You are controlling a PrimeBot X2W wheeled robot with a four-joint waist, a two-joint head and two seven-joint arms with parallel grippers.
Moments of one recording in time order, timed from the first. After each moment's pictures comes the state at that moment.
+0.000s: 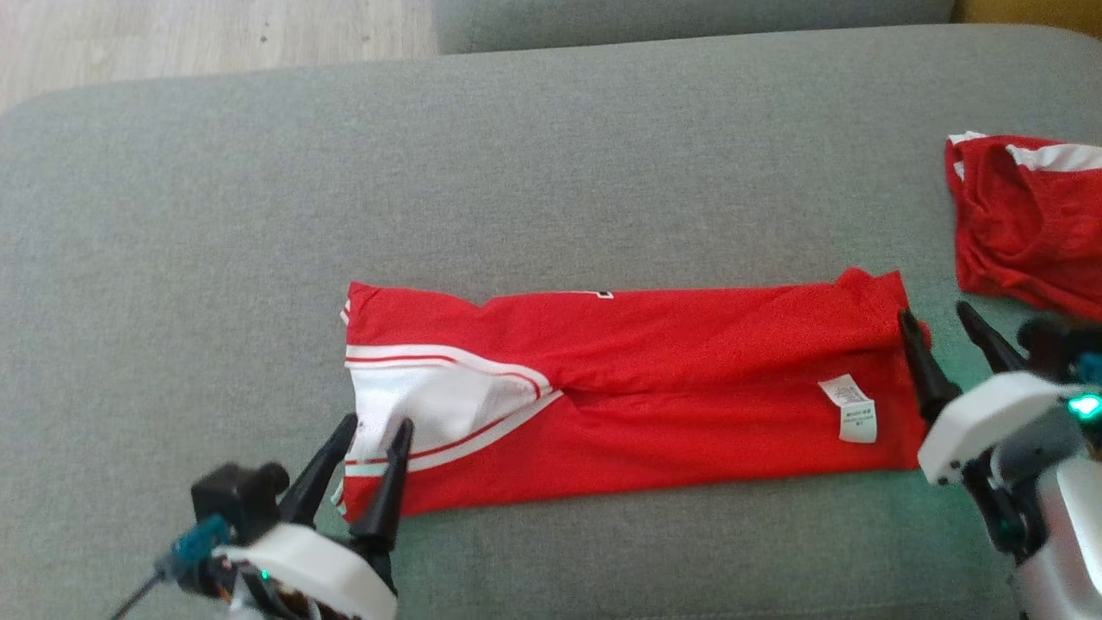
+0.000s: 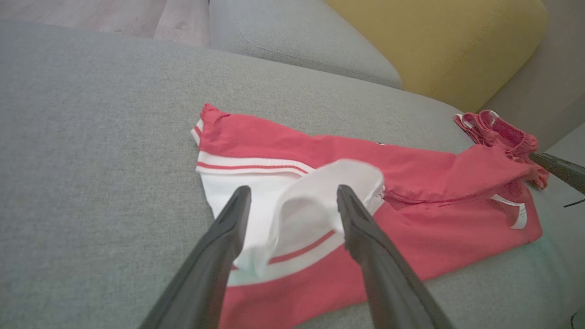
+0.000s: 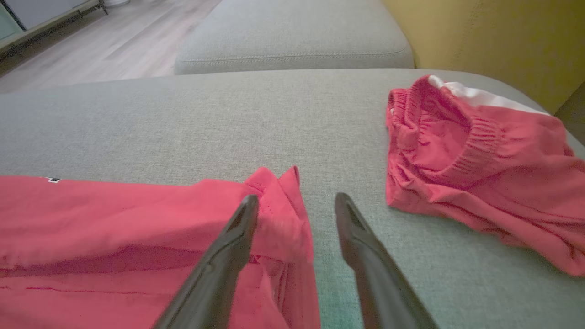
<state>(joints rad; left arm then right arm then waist) -0.05 0.42 -0.56 0.00 -0.74 0.08 0.02 -0.21 -0.29 0.08 0.37 0.31 0.12 0.12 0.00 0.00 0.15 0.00</state>
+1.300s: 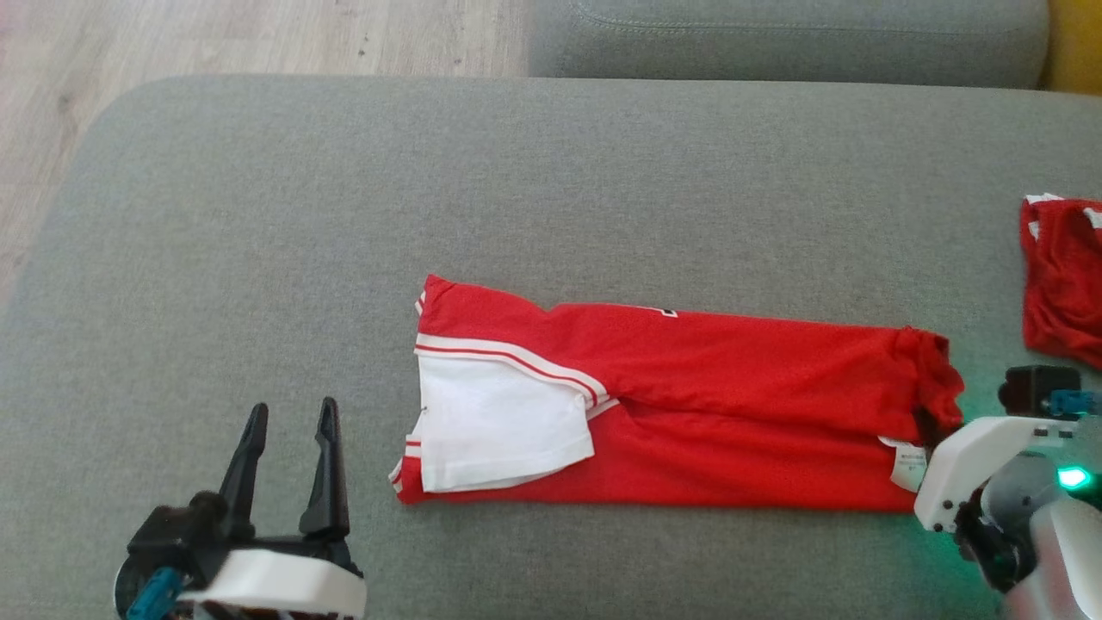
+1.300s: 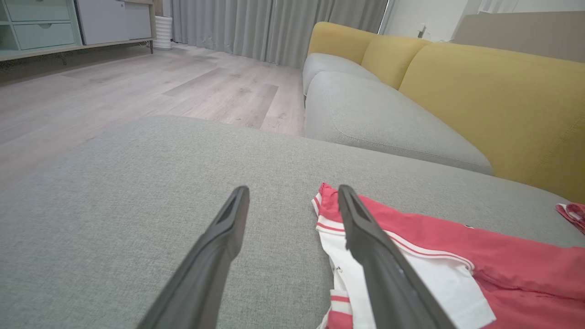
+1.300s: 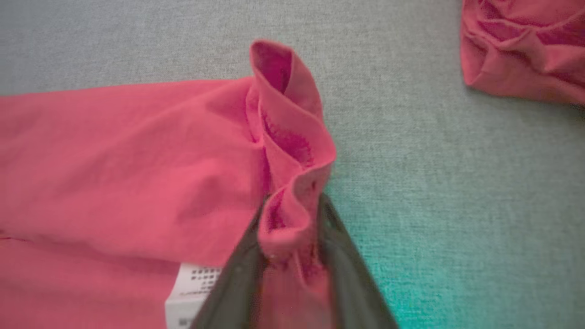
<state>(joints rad) 0.03 0.39 -0.47 -0.05 -0.65 0.27 -0.18 -0.19 -0.20 -0.06 0.53 0.25 0.12 0.36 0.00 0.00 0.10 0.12</state>
